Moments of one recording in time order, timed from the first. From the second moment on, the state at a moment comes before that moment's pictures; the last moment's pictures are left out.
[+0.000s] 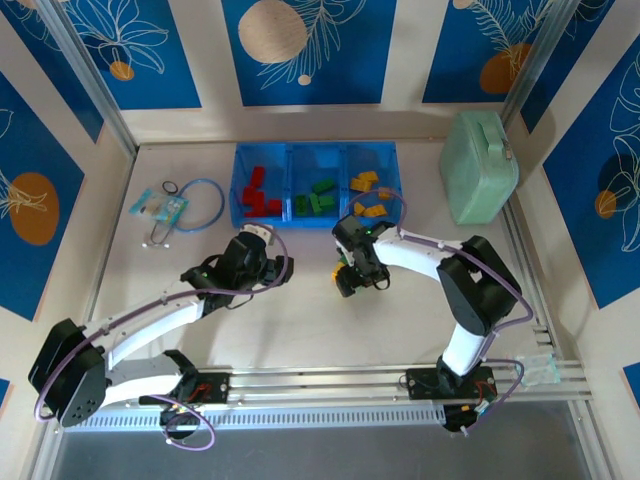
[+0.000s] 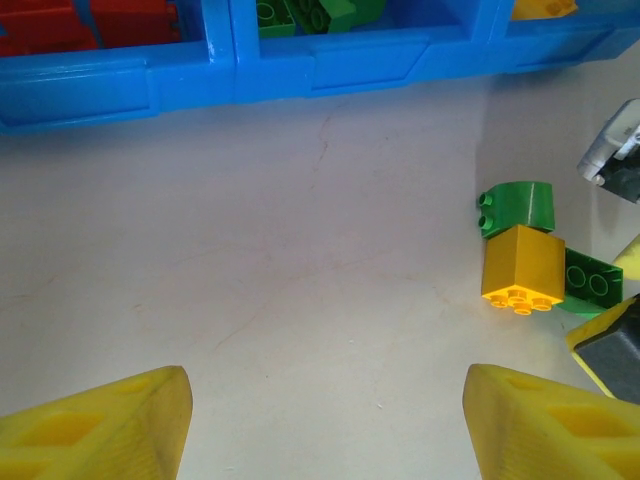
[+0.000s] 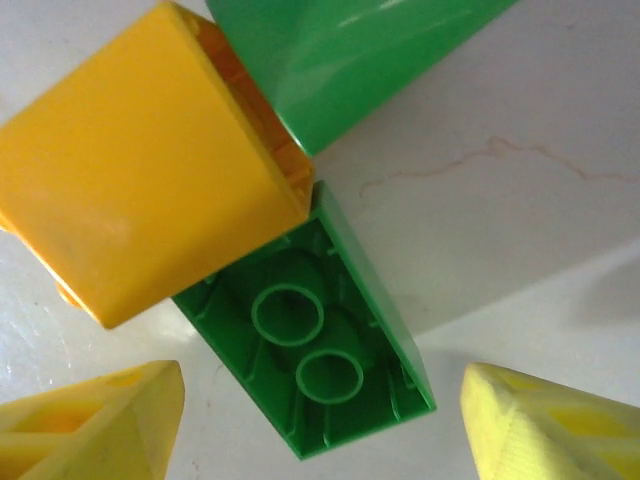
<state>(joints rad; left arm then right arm) -0.73 1.15 0.68 -0.26 -0.13 -0.45 0.67 1.74 1.07 -0.80 0.02 0.21</state>
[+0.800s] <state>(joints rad) -0.73 1.08 0.64 -0.26 -0.16 -0.45 0.67 1.72 1.53 -0.90 0.00 0.21</state>
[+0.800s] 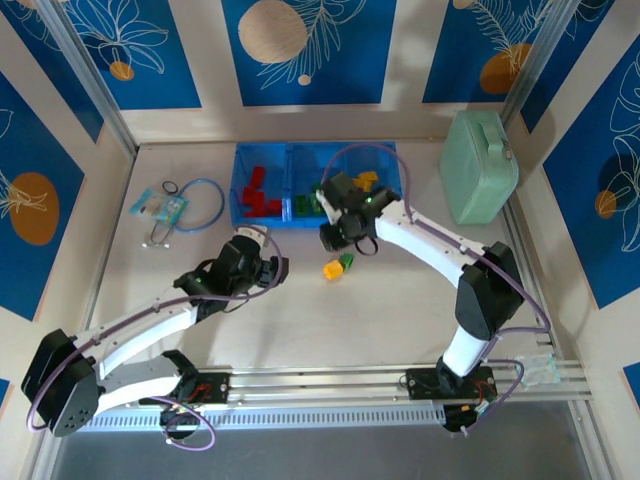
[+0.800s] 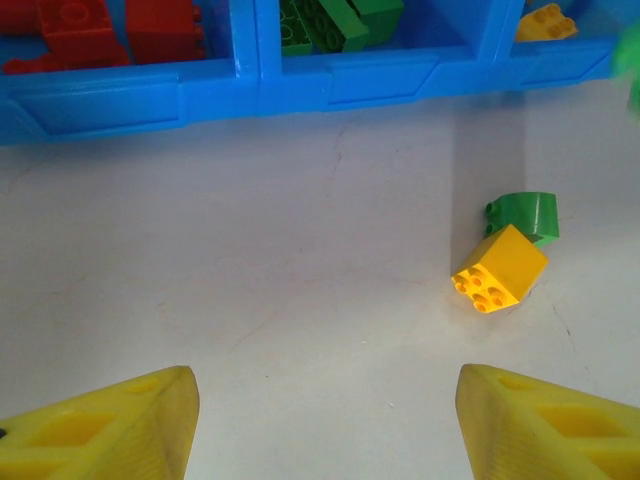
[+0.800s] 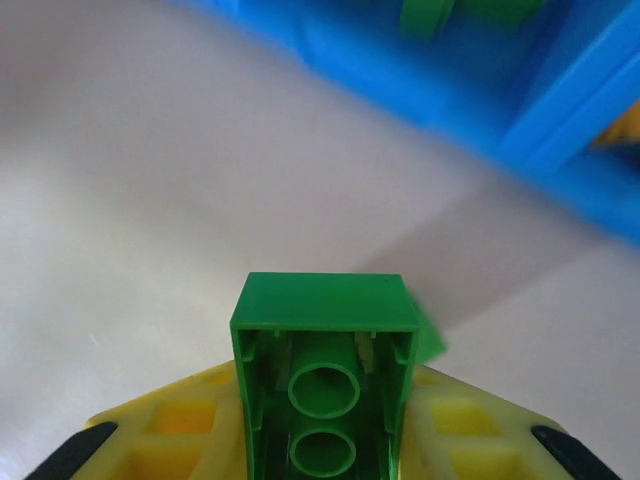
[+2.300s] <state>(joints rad) -0.90 1.71 1.03 -0.20 0.02 -0.35 0.37 1.44 1.09 -0.76 -0.12 0.42</state>
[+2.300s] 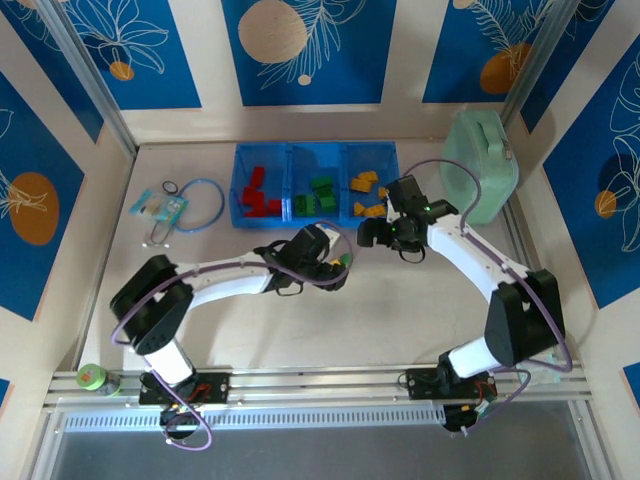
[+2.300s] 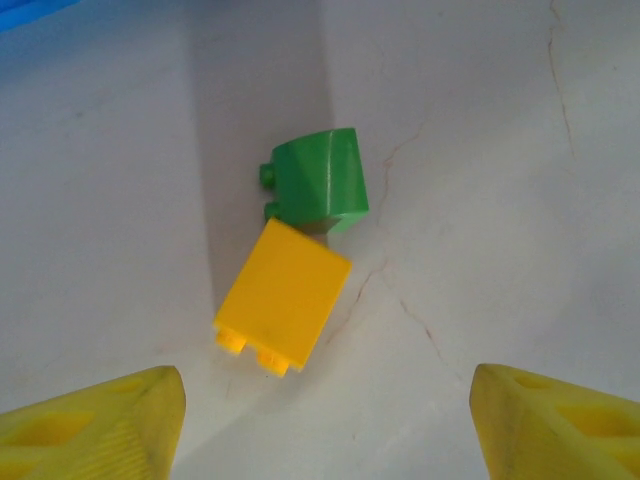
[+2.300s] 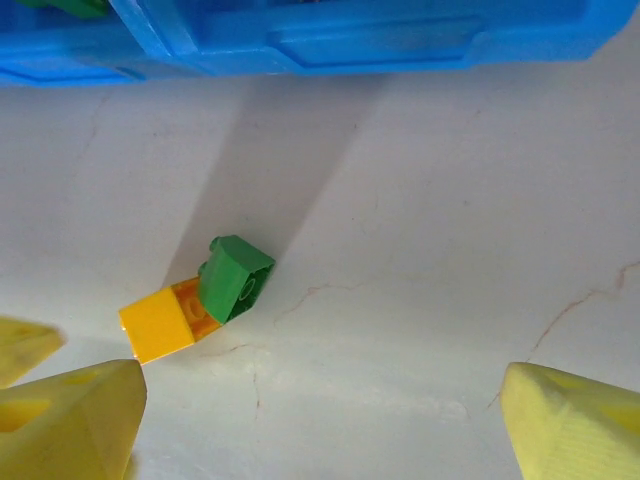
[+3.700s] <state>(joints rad) -0.79 1.95 1.65 -0.36 0.03 -0.21 0.22 1.12 0.81 -0.62 -0.18 0.58</state>
